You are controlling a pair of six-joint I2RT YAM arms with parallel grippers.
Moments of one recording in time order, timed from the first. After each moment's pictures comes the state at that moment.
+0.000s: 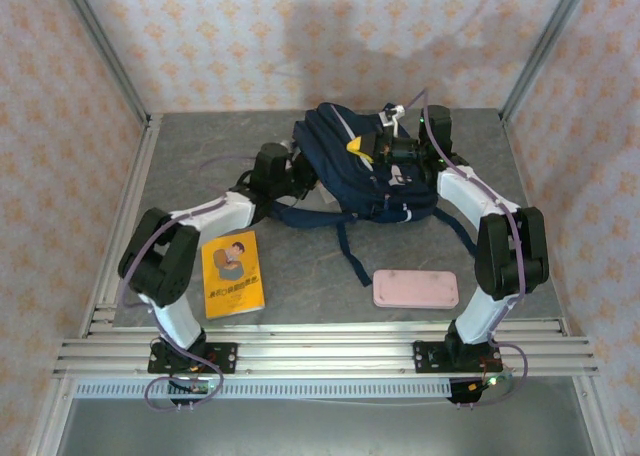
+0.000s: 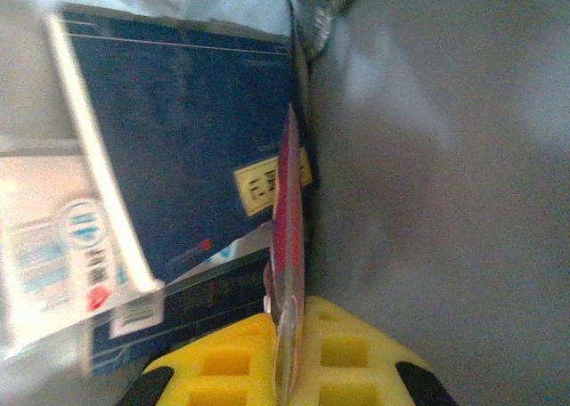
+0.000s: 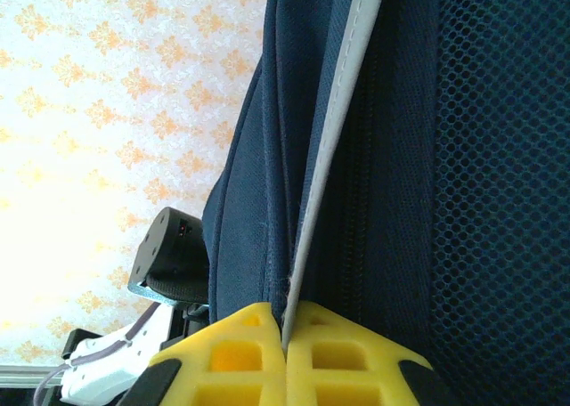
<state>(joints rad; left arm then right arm) -0.45 1.78 1.11 0.27 0.32 -1.30 0.20 1.72 1.25 0.18 -1.18 1.04</state>
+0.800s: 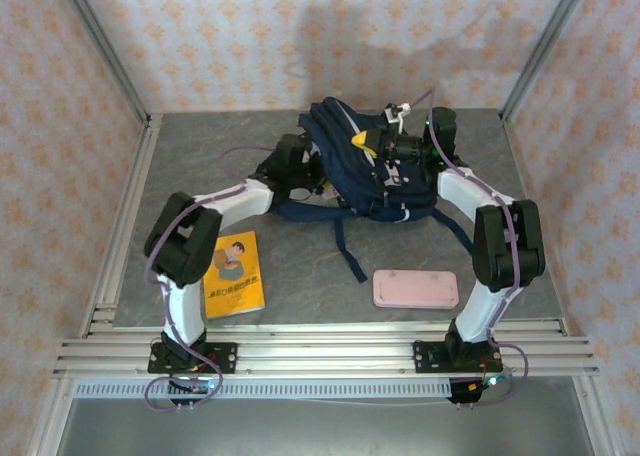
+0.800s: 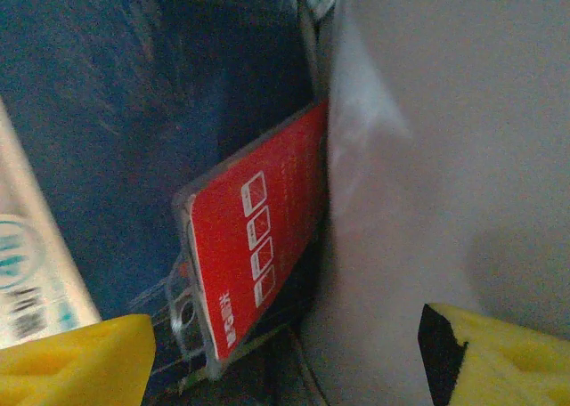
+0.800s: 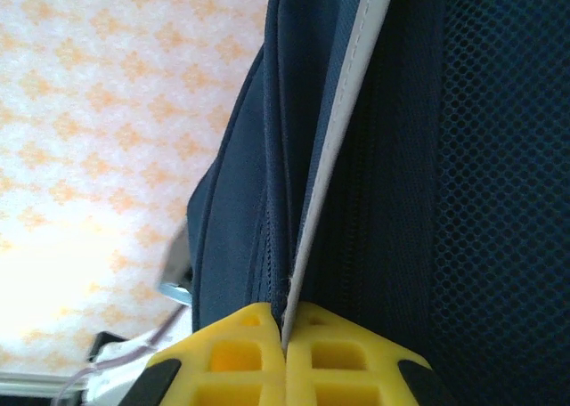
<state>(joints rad) -0.45 1.90 1.27 0.17 0.37 -1.26 0.16 1.77 1.23 0.34 -1.17 1.13</state>
